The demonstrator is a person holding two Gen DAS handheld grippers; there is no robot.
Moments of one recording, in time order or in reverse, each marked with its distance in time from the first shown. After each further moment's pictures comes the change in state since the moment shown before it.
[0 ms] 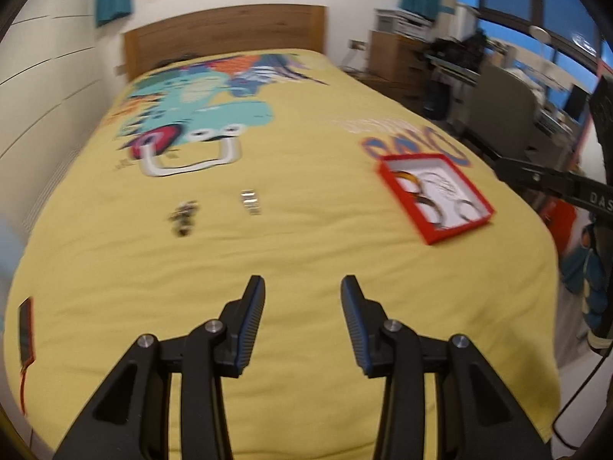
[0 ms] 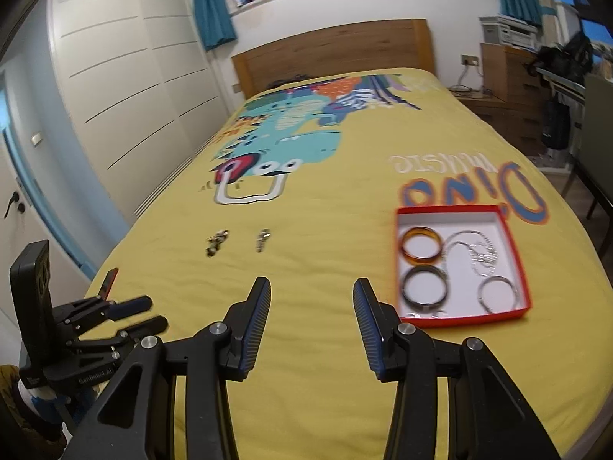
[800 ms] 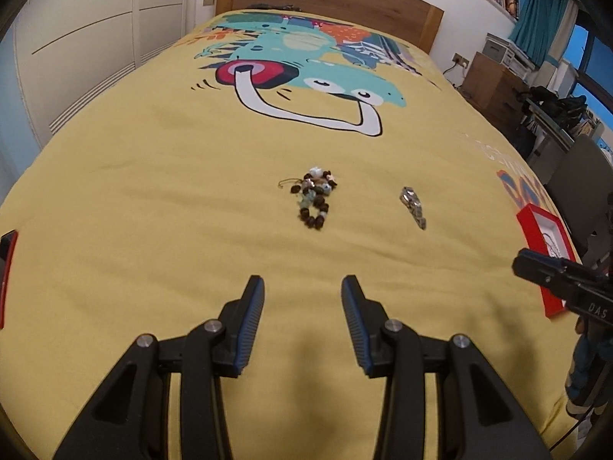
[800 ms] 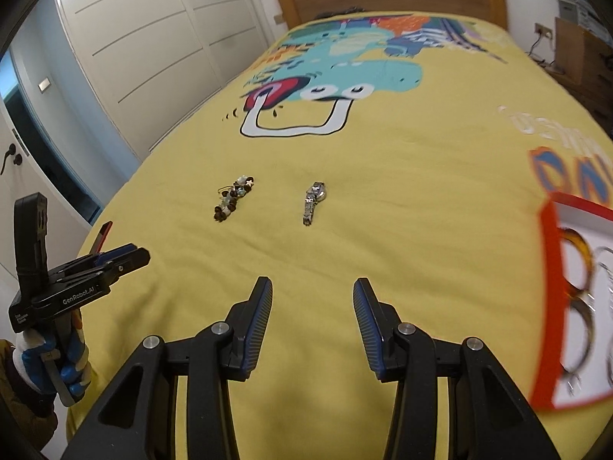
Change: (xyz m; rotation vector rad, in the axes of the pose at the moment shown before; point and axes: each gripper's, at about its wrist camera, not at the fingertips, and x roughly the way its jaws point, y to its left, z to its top) left arm 0.143 0.177 0.003 -0.312 0.080 0.094; right arm 0.237 0.054 0.012 -0.090 0.244 0.133
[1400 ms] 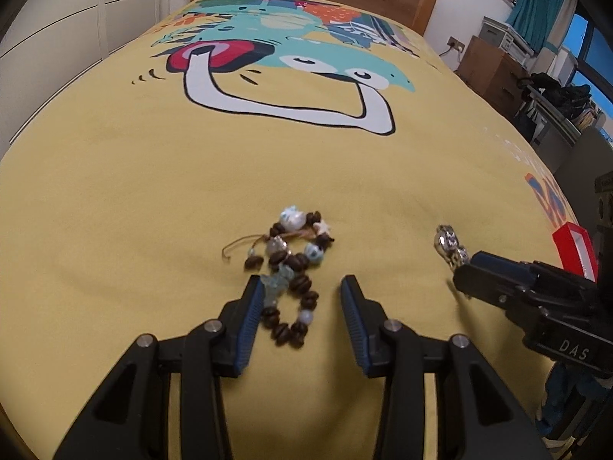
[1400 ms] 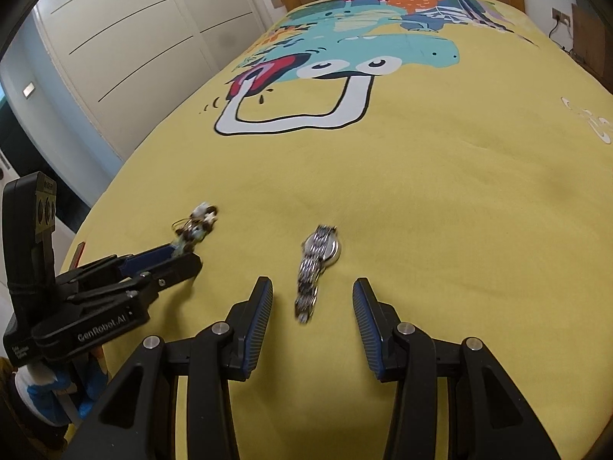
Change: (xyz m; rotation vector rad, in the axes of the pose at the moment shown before) left arm 0.117 -0.016 0.057 0.042 0.045 -0.033; right arm 0.119 -0.010 0.056 0.023 0.035 0.017
